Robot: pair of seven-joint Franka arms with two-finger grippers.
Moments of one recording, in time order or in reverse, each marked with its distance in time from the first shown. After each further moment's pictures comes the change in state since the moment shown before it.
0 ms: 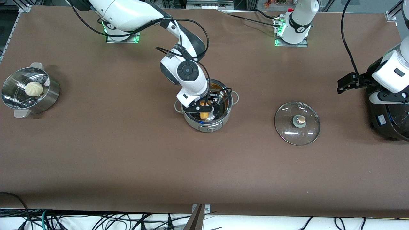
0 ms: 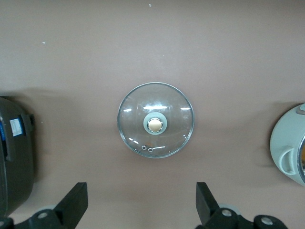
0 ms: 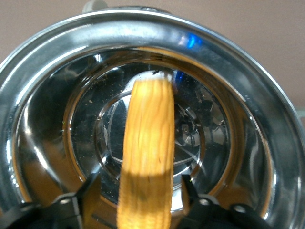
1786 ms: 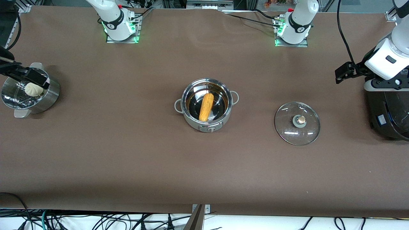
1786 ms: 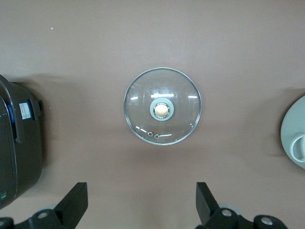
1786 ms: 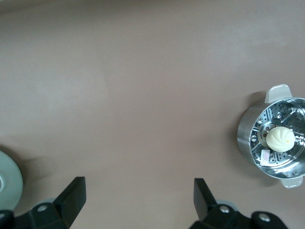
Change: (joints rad) left arm -0.159 -0.110 0.161 -0.133 0.000 0.008 0.000; right arm -0.487 -0.674 -0.377 -0.101 0.091 -0.567 -0.631
